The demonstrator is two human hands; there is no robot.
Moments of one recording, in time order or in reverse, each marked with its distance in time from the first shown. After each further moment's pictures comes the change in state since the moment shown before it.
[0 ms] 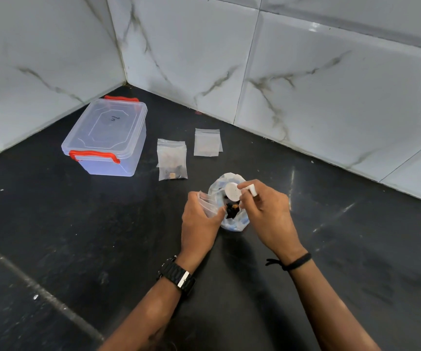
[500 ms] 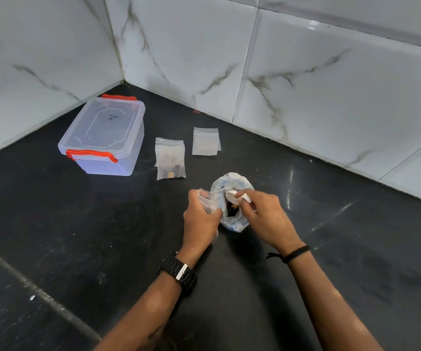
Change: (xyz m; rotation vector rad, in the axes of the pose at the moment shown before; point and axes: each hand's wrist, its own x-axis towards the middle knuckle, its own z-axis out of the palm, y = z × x) left_hand 0.004 0.006 0.004 -0.135 -0.039 -0.082; right_hand 0.007 0.023 0.001 -0.214 -0.218 0.036
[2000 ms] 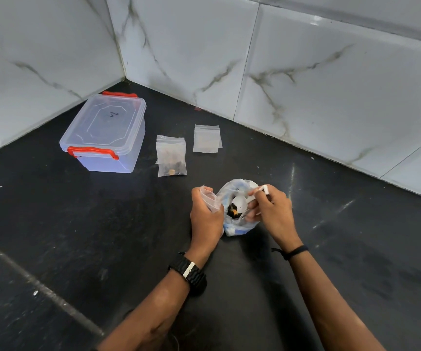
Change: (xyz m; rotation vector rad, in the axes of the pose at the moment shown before) left_hand -0.004 -0.002 0.017 -0.132 0.113 0.062; right_hand 0.002 0.016 0.009 0.541 0.152 0.387
